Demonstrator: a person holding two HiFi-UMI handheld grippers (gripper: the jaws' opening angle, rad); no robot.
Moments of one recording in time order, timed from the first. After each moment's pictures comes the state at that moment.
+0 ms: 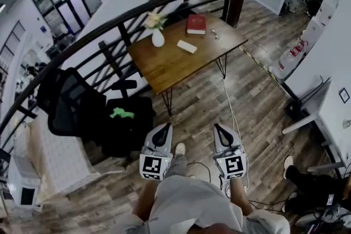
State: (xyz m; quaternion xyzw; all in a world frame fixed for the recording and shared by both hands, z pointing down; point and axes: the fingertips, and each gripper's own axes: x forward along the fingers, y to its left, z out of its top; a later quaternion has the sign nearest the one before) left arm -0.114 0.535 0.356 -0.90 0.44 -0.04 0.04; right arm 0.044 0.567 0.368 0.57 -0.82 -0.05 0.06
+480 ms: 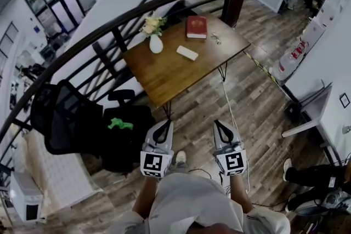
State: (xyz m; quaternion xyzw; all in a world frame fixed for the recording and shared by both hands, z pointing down) left arm -0.117 0.411 0.350 -0.90 0.43 -0.03 0.03; right arm 0.035 0.444 0.361 0.58 -0.81 -0.04 0.07
